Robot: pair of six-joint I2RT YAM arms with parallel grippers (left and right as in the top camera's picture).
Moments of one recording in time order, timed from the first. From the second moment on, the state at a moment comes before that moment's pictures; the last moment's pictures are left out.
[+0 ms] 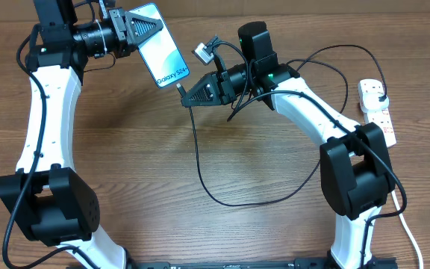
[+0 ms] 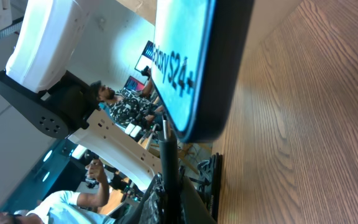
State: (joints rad) left arm 0.11 1.87 1.74 -0.45 1.18 -0.63; right arm 0.43 2.08 1.58 -0.05 -1.56 0.41
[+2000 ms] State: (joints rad) left arm 0.09 1.87 1.74 -0.44 1.18 -0.63; right arm 0.42 2.08 1.58 -0.01 -1.56 0.49
